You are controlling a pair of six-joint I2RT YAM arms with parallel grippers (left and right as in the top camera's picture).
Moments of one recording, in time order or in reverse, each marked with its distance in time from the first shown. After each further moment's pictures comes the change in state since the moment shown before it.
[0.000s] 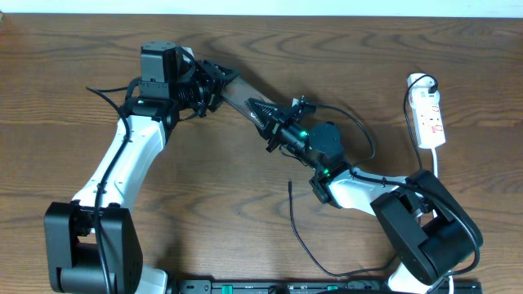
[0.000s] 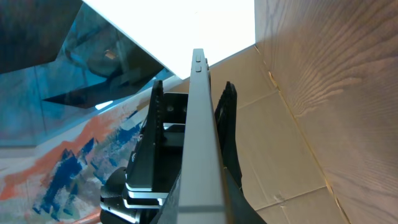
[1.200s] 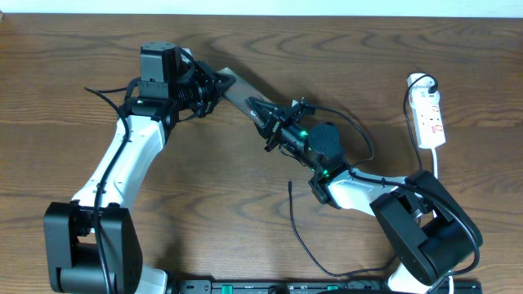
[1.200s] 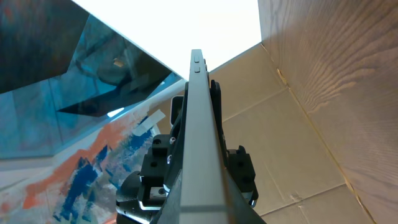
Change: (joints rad) left arm 0.001 0.000 0.000 -0.015 -0.018 0.014; right arm 0.007 0.000 0.000 0.009 0.026 0.071
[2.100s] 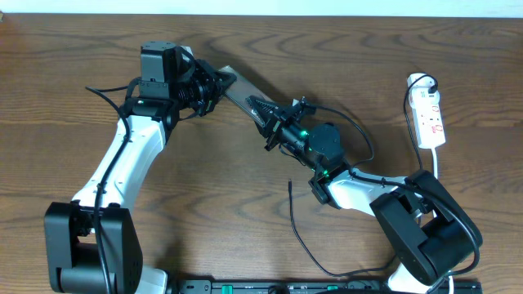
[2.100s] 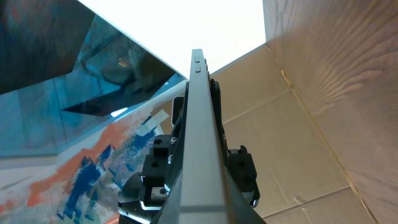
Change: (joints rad) left arm -0.001 0.000 0.000 0.027 -0.003 -0.013; right arm 0.000 0.000 0.000 0.015 0.015 0.002
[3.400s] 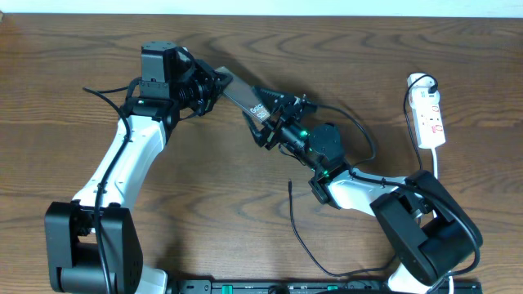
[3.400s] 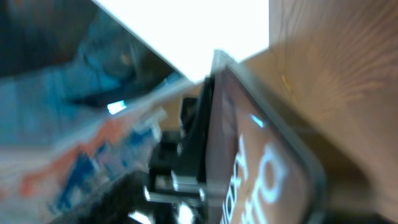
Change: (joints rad) left arm -0.002 0.000 0.000 -0.005 -0.054 -0.019; right arm 0.000 0.000 0.000 0.010 0.006 -0.053
